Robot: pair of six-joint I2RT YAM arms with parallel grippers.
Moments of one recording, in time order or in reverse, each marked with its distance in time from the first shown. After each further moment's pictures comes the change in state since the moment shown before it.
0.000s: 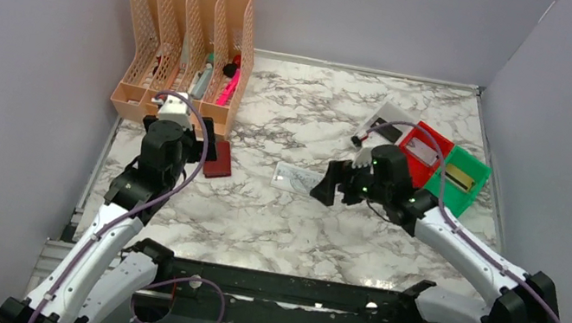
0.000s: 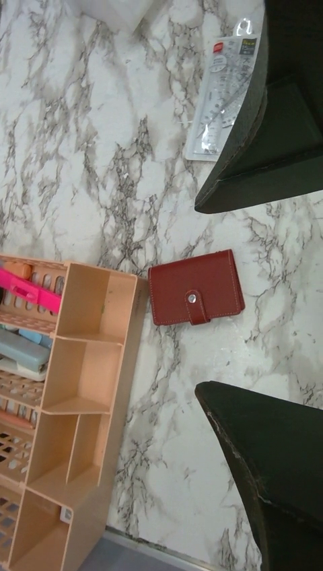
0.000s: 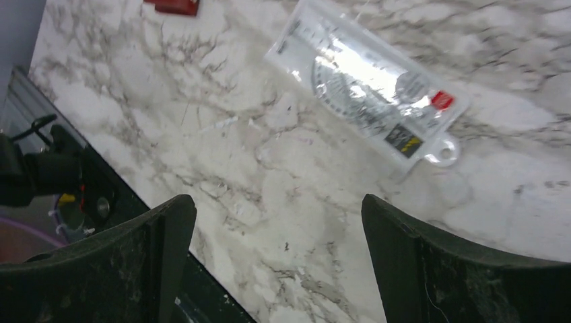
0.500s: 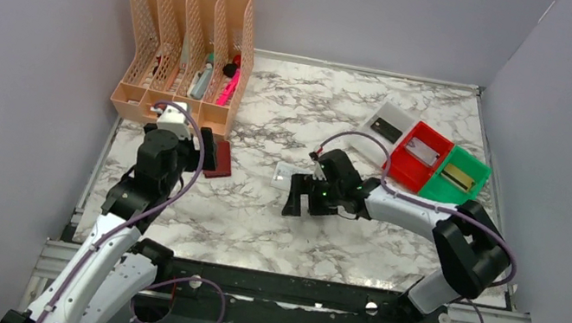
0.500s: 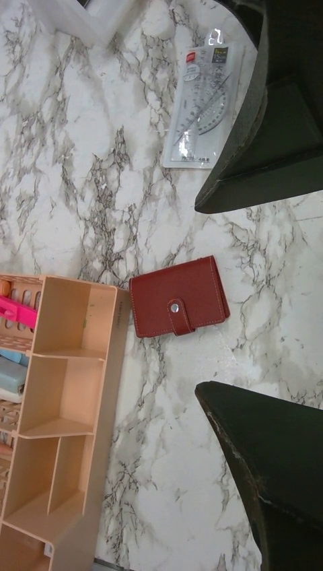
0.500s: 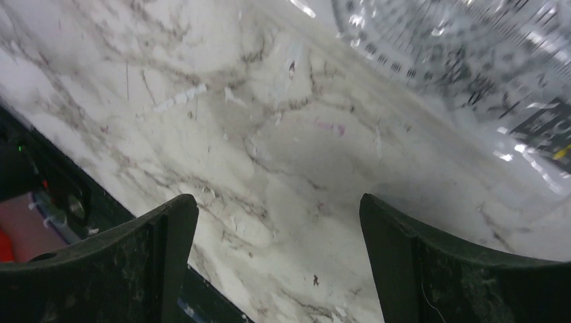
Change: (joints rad) left arm 0.034 -0.085 -0.086 -0.004 0.129 0.013; right arm 0.219 0.445 0.055 0.054 0.004 0.186
